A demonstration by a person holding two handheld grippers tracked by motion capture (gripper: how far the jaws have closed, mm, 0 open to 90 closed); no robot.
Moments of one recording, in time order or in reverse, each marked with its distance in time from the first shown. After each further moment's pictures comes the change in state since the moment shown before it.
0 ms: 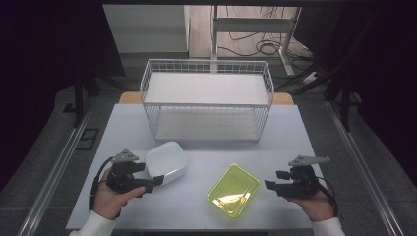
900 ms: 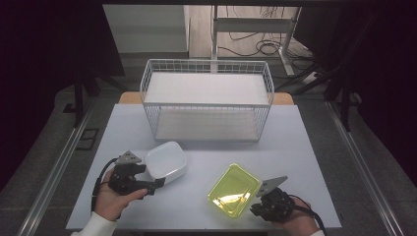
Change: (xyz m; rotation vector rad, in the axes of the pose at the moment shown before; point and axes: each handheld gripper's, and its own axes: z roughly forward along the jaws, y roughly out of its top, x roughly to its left) left arm -0.003 -0.003 0.005 0.035 0.025 0.023; right arm 0.061 -0.023 0.040 0.314 0.122 -0.324
